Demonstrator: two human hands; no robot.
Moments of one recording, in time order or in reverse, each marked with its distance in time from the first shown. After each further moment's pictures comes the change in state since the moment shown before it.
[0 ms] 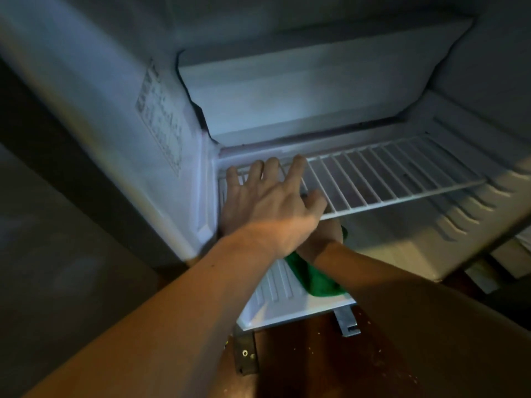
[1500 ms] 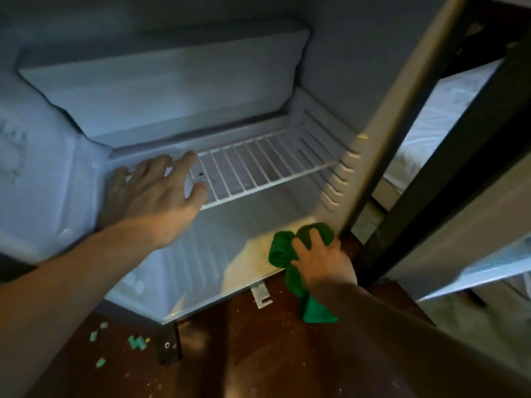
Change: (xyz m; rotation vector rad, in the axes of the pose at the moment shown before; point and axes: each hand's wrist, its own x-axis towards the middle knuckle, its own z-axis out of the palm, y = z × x) left_hand 0.004 -0.005 0.007 0.076 0.049 0.003; right_hand -0.134 0.129 0.019 -0.093 -0.161 0.187
